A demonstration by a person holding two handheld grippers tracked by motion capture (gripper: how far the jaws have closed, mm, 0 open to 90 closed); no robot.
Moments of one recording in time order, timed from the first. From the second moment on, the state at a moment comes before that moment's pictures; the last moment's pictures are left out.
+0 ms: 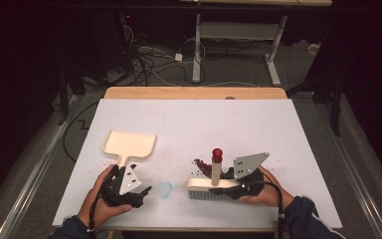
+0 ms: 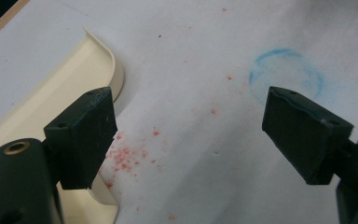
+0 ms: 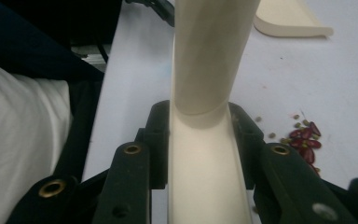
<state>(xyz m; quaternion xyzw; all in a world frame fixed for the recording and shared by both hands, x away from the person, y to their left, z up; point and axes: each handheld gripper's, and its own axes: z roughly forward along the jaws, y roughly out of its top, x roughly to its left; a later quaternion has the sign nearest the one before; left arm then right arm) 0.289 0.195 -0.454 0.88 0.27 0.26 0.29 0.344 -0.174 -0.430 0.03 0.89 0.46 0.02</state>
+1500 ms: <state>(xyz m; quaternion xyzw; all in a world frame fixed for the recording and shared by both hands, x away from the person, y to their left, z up) 0.289 0.197 -0.455 0.88 0.27 0.25 0.29 0.376 -0.177 -0.401 0.12 0.85 0.50 0.11</state>
